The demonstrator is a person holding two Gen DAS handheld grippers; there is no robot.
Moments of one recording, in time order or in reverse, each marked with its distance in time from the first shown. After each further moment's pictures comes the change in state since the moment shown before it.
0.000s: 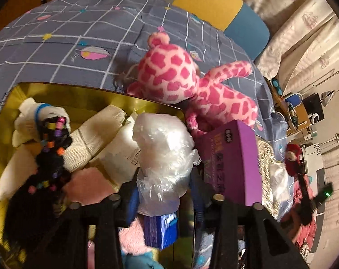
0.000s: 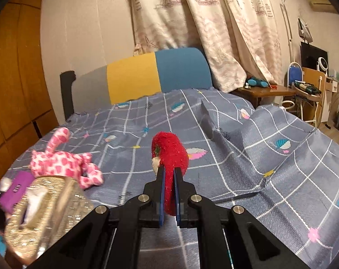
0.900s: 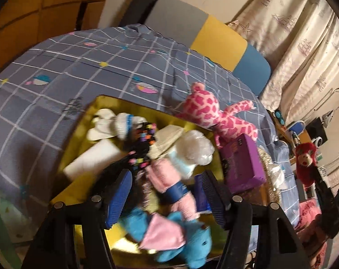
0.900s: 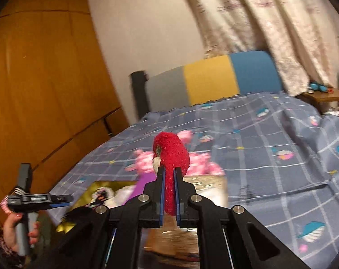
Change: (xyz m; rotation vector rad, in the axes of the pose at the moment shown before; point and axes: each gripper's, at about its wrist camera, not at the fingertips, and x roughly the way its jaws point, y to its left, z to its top) left arm -0.123 0.074 -0.072 -0.039 -0.280 0.065; right arm -0.093 0.161 0.014 -0.034 0.026 0.419
